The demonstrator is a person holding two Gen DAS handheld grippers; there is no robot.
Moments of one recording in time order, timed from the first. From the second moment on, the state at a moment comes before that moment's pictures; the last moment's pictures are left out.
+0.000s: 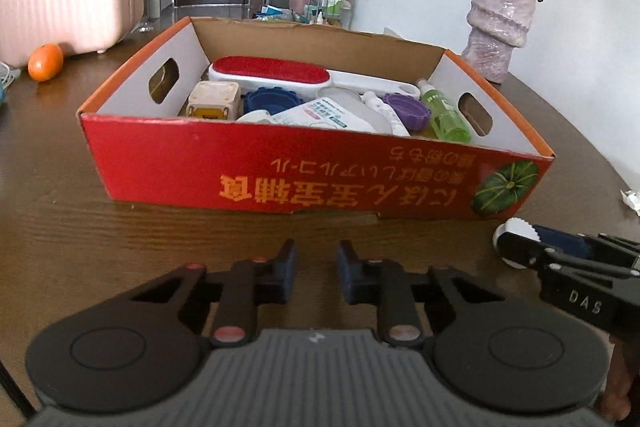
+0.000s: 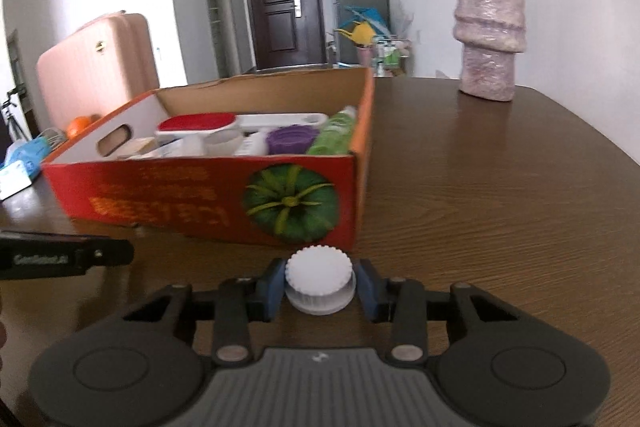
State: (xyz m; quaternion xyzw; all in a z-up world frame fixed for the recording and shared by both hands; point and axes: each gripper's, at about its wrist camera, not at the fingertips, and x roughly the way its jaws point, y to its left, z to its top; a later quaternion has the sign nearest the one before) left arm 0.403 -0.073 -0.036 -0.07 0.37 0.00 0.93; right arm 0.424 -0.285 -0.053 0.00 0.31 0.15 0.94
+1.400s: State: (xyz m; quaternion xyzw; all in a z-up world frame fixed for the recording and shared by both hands) left arm 0.188 -0.044 0.072 -0.01 0.20 -0.02 0.98; right arm 0.194 -0.265 0.065 -0.01 0.14 0.21 0.97
